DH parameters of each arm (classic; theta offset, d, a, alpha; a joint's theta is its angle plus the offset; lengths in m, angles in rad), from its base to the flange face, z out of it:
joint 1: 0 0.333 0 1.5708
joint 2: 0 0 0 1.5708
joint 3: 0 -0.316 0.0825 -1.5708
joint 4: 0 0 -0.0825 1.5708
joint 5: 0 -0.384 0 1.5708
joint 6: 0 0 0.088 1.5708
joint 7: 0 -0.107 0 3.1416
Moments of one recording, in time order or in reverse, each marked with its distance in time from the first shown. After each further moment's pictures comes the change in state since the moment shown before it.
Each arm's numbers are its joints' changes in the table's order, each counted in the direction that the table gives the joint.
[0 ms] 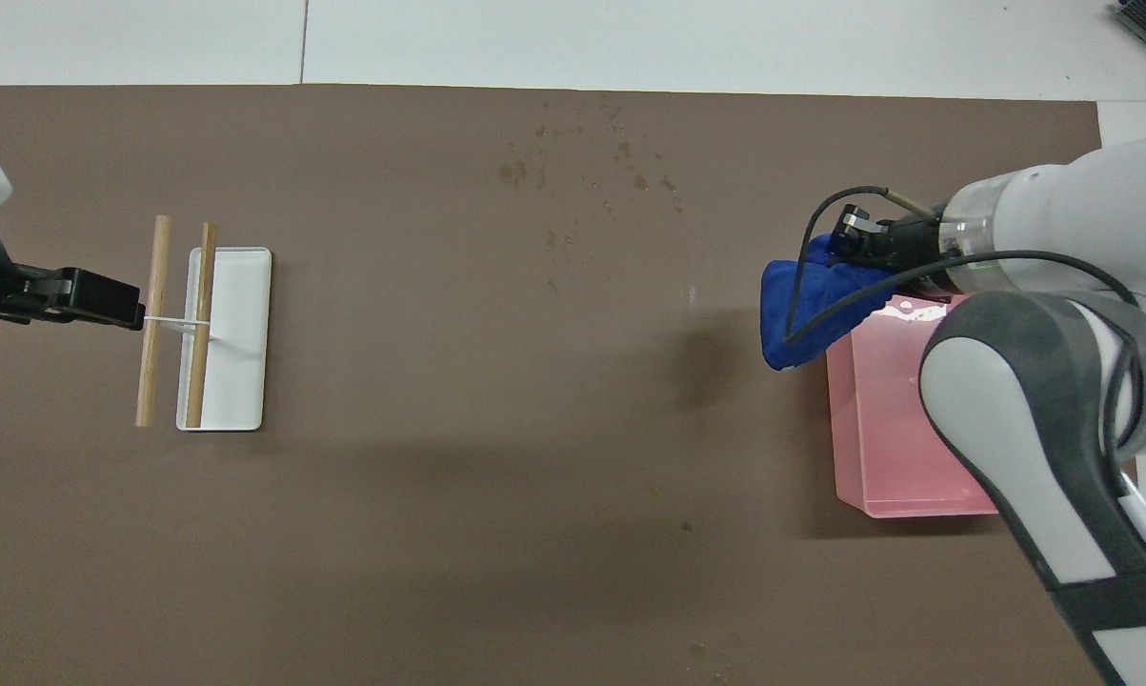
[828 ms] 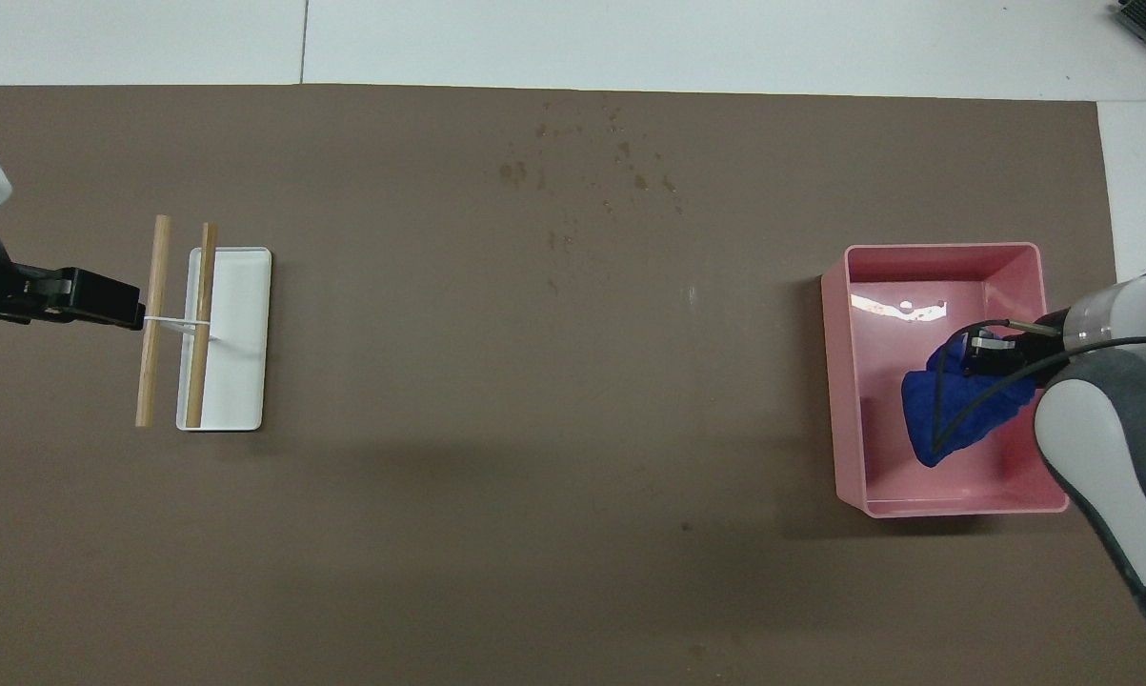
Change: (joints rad) left arm 0.000 0.000 0.000 0.000 0.000 0.000 0.000; right arm -0.239 0.072 0.002 -0.299 0.144 0.000 0.382
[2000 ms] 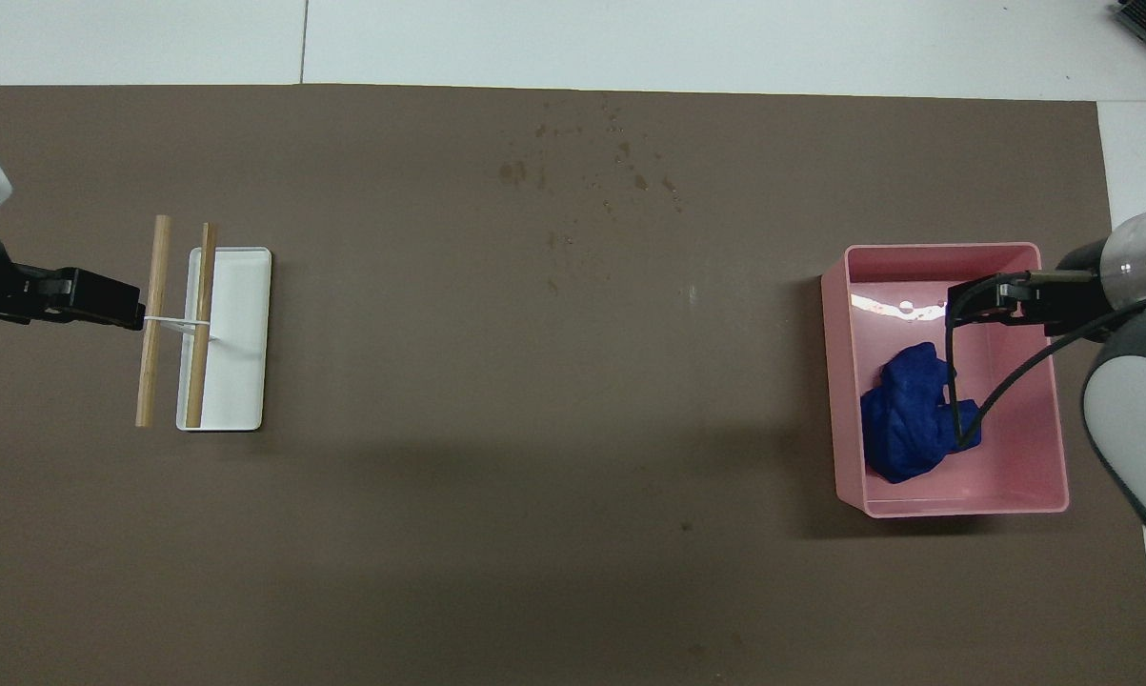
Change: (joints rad) left arm 0.000 0.000 0.000 0.000 0.000 0.000 0.000; right arm 0.113 0.009 -0.024 0.391 0.048 0.318 0.009
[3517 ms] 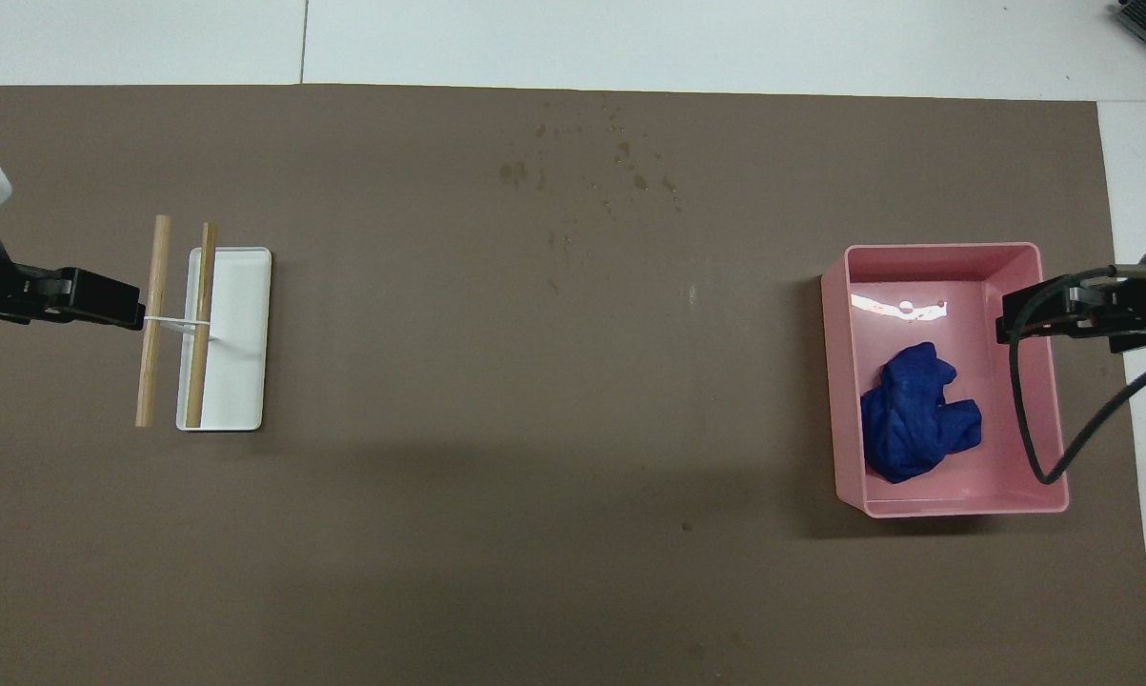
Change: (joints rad) left arm 0.000 0.000 0.000 0.000 0.000 0.000 0.000; right arm 0.005 -0.007 0.005 0.166 0.003 0.249 0.000
